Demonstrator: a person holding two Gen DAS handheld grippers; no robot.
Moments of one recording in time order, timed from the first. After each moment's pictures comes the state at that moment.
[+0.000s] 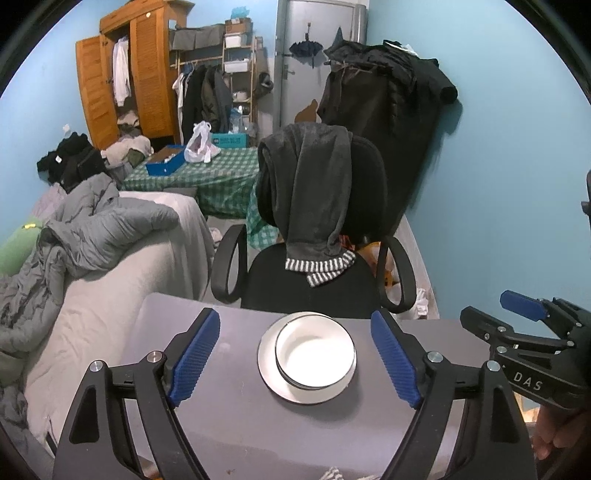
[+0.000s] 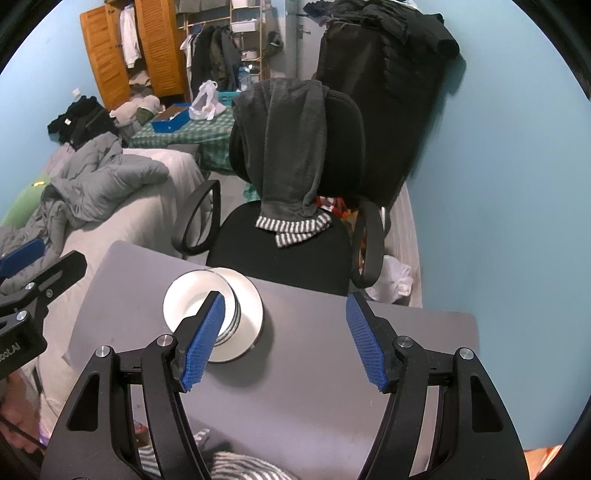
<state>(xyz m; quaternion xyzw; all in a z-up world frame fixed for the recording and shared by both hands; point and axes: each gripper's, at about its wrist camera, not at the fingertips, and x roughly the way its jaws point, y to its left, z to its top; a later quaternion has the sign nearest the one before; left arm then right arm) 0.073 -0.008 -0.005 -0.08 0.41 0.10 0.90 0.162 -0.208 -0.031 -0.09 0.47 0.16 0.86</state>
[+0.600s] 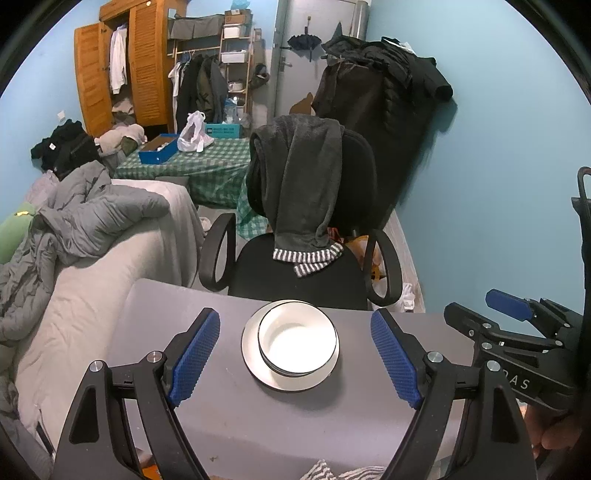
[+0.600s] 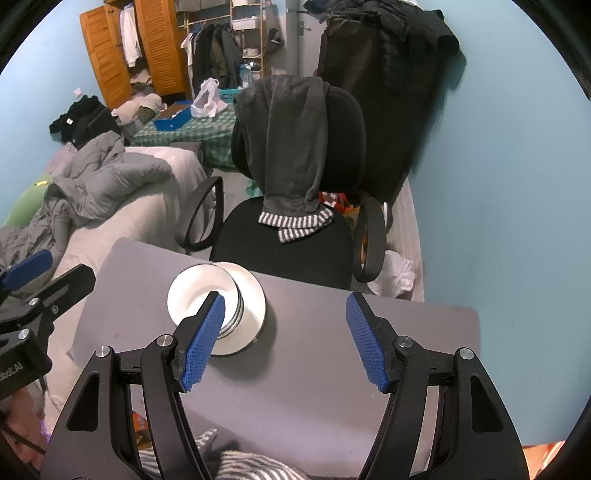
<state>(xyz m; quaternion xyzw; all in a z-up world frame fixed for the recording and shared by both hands) 0.061 -0.017 -0.003 -0.10 0.42 0.08 0.90 0.157 -0.211 -0.029 -0.08 0.48 0.17 0.86</state>
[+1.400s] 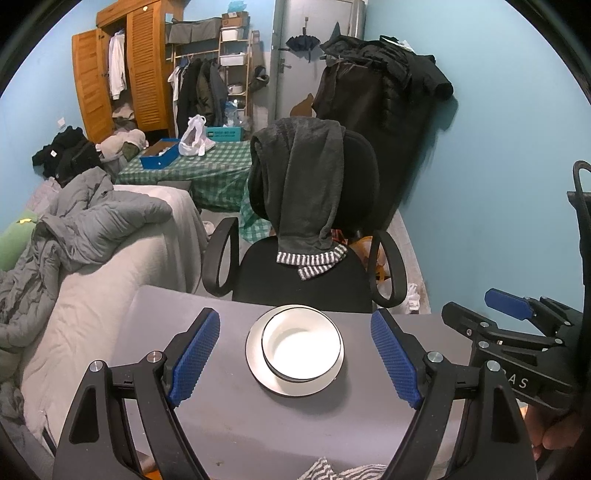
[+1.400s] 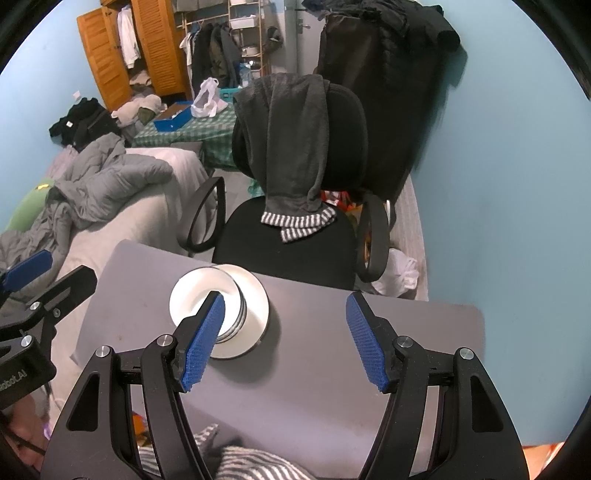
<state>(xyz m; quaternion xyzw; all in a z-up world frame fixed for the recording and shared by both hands) 0.072 -0.015 -0.004 -0.08 0.42 0.08 0.90 0.154 -0.211 -0.028 -0.07 0.48 0.17 0.86</state>
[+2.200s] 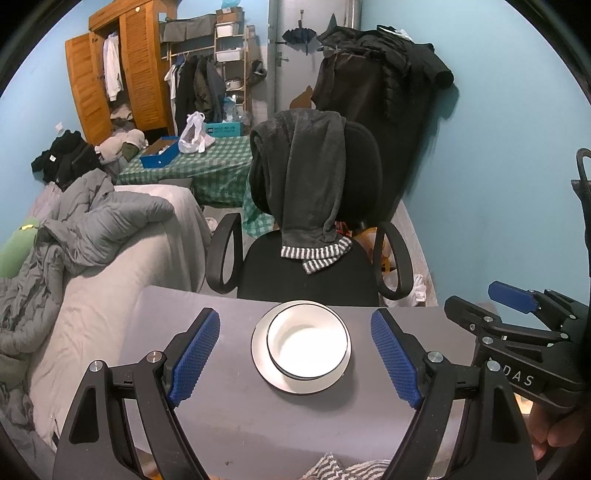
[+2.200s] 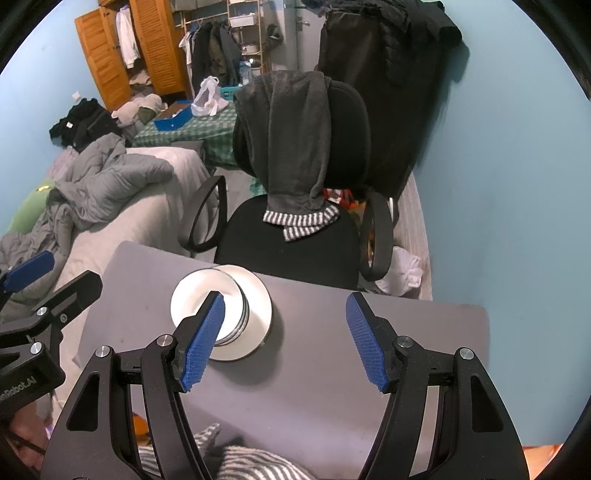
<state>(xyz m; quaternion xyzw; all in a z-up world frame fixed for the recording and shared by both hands) 0.078 -0.015 -0.006 -0.06 0.44 0.08 0.89 0.154 -0.208 -0.029 -0.07 0.49 0.17 0.85</state>
